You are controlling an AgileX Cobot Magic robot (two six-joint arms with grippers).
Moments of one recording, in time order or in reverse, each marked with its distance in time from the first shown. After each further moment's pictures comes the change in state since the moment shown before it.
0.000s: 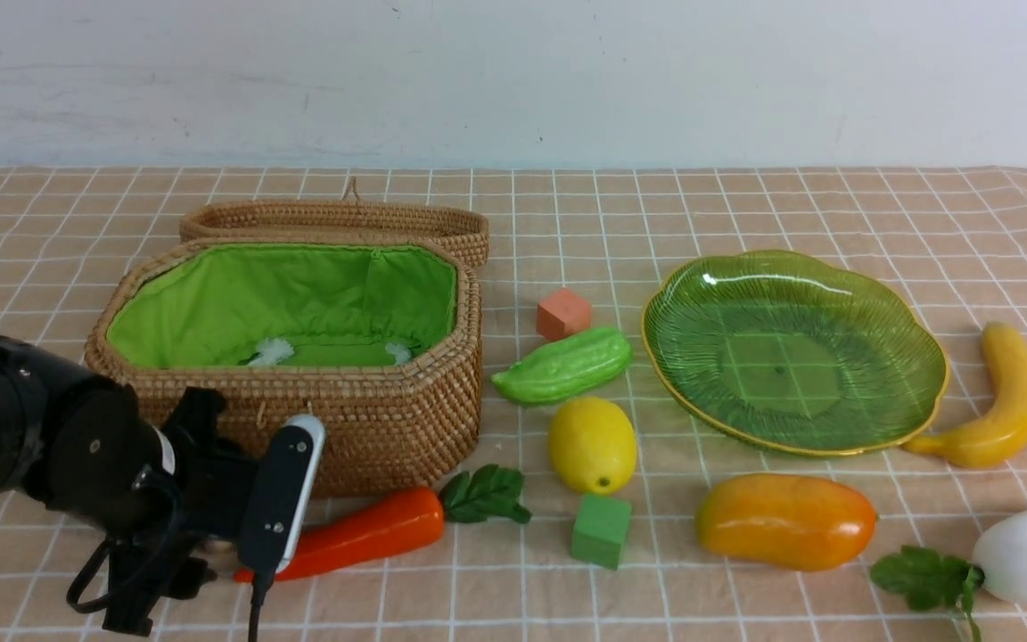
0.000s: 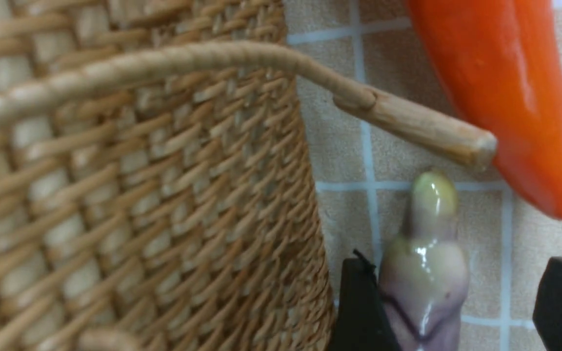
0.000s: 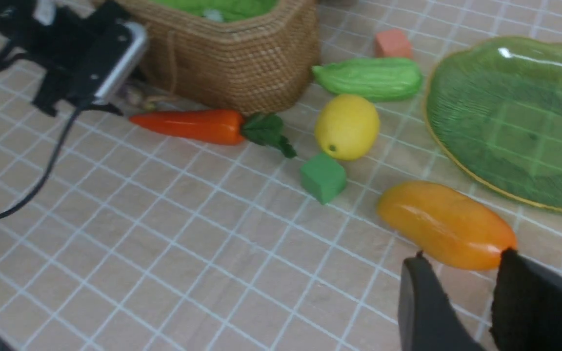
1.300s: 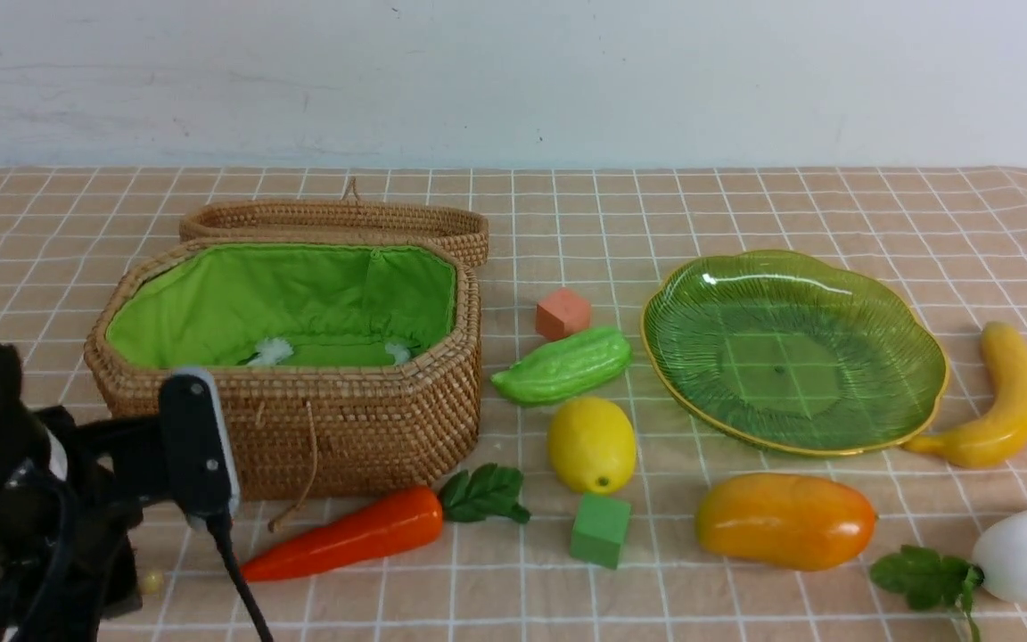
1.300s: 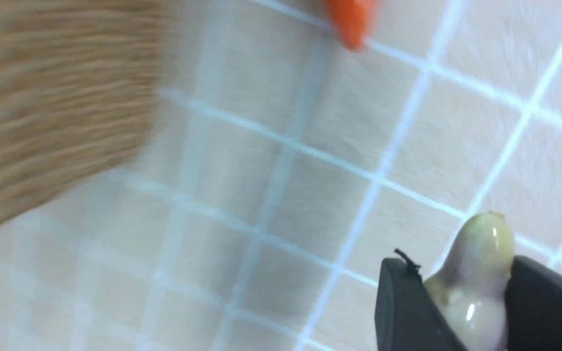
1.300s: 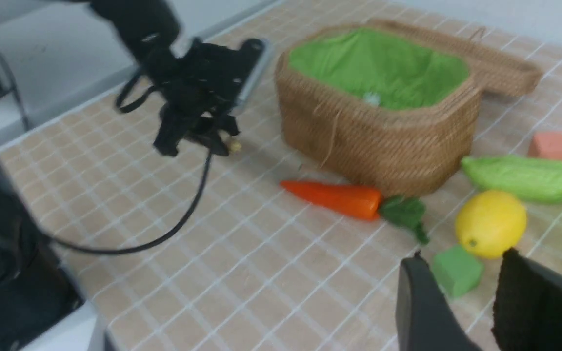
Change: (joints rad) right arm 0.000 0.000 0.000 0.305 -0.020 -0.188; left arm -0.010 -0.344 -0.005 -0.053 0.386 -0.512
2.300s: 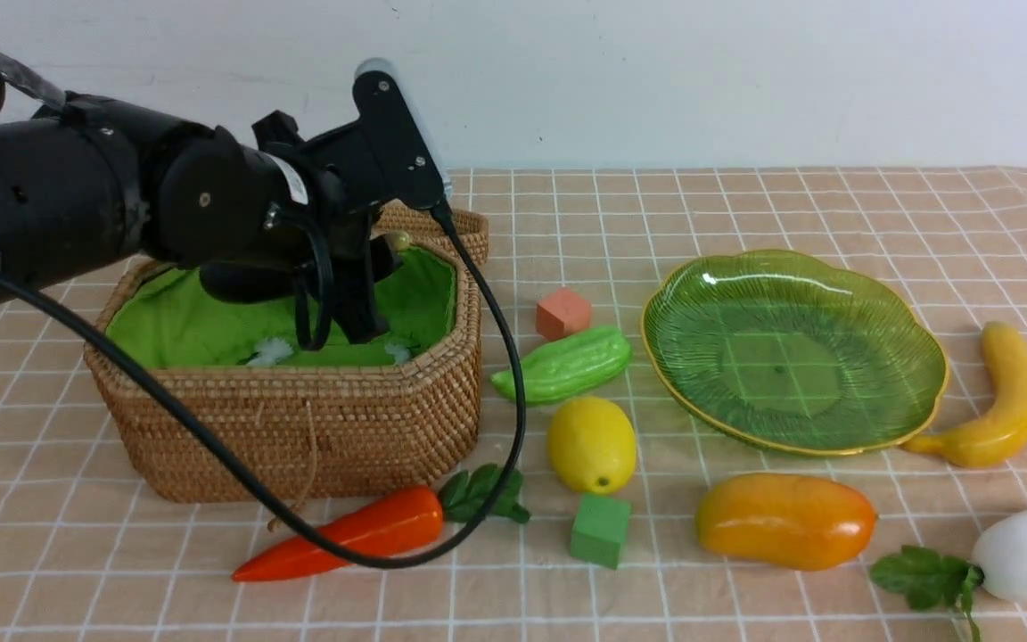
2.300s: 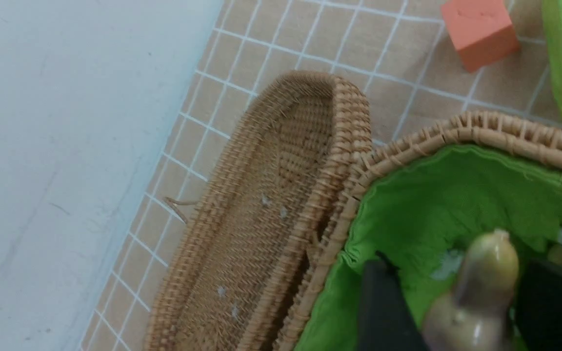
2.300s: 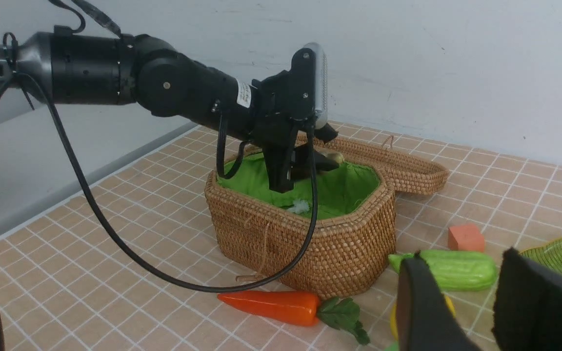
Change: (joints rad) right arm 0.000 0.002 0.000 0.019 -0.232 0.024; left arm -0.115 0.406 -0.486 -0.069 -0.492 -0.010
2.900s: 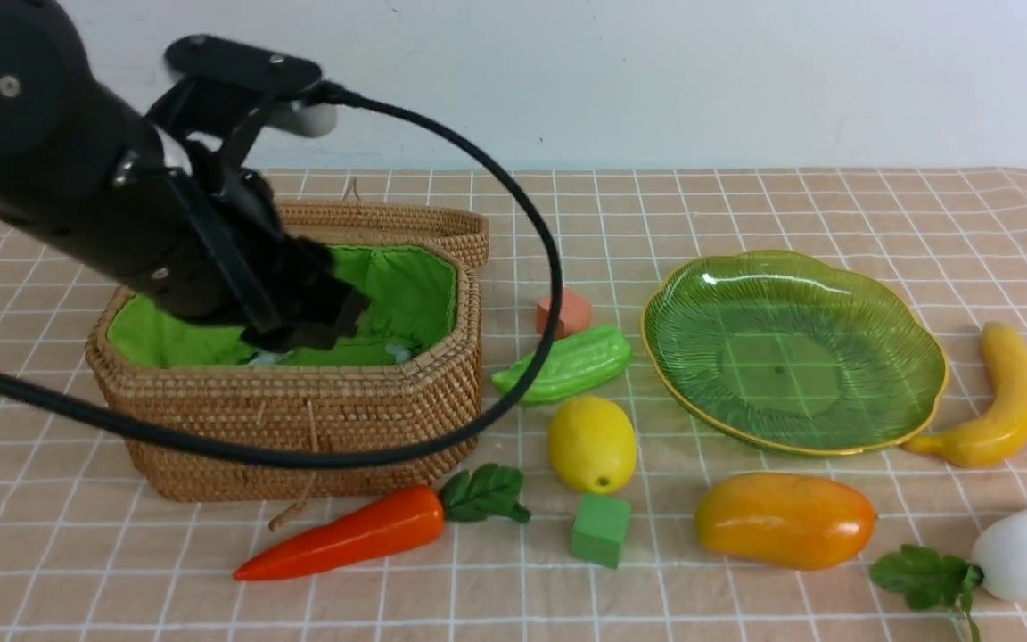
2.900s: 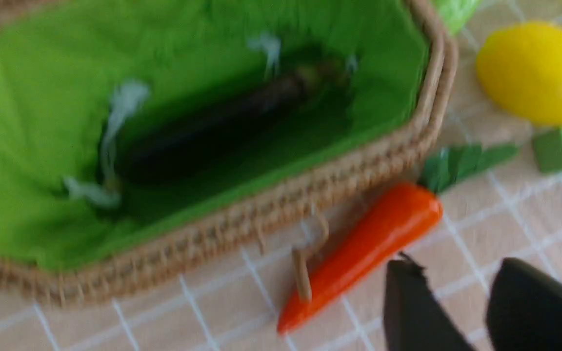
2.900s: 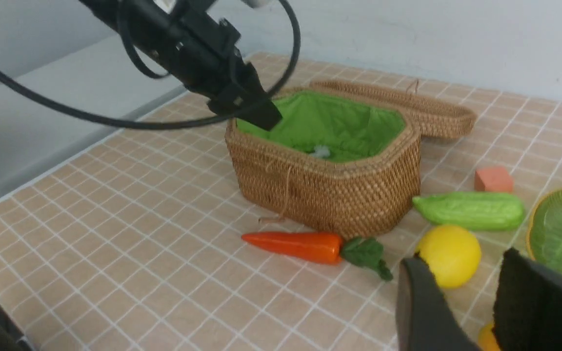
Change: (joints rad) right arm 0.000 0.000 0.000 -0.085 0.147 0.088; left arm -0.026 -0.280 0.041 -0.095 0.670 -0.736
